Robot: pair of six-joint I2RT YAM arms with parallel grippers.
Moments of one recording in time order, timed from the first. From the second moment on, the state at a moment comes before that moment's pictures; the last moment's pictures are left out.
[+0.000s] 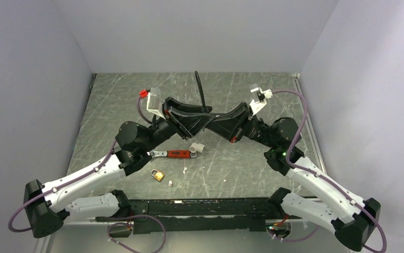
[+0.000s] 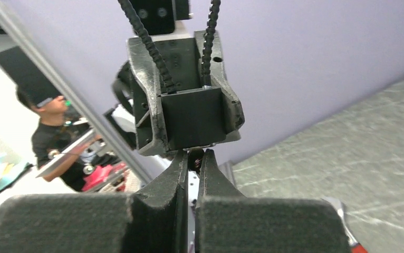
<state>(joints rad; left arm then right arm) -0.97 1.03 0.89 0.65 0.12 -0.60 0.74 0.87 0.82 0.47 -0.51 0.77</state>
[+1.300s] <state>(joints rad) -0.81 1.03 0.86 0.74 0.66 -0.82 0.66 0.90 0.78 0.74 -0.80 0.97</state>
